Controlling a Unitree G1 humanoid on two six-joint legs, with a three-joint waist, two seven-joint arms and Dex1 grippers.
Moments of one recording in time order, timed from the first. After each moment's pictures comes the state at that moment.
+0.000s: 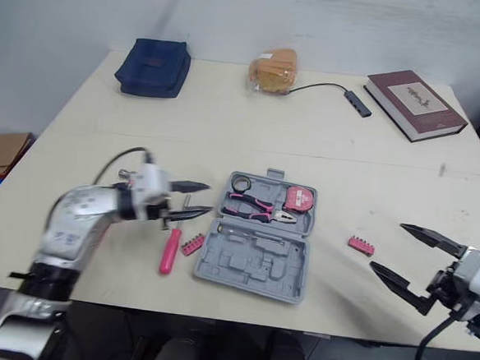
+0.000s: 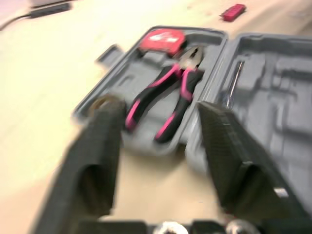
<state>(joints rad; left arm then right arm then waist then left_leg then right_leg) -0.31 0.64 0.10 0.07 -0.31 -0.03 -1.07 0.26 -0.76 -0.63 -0.02 0.57 -0.24 1.25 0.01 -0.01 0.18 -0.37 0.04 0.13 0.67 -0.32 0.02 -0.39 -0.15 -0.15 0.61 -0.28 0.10</state>
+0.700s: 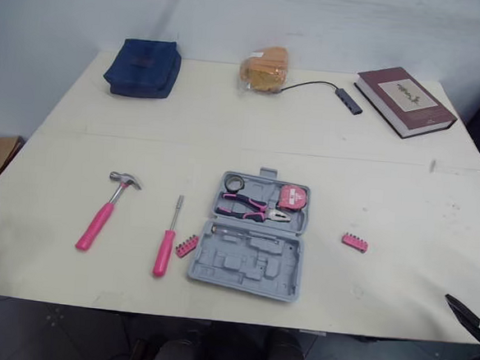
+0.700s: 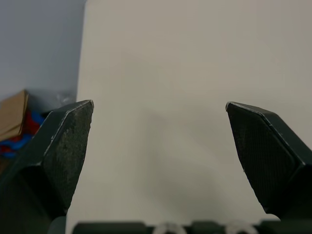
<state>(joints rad) 0.15 0.92 0.80 0.70 -0.35 -0.21 -0.86 0.23 -0.85 -0.74 0.73 0.46 -0.68 1.29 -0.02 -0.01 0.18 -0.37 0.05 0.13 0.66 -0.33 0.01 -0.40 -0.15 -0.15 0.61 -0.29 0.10</state>
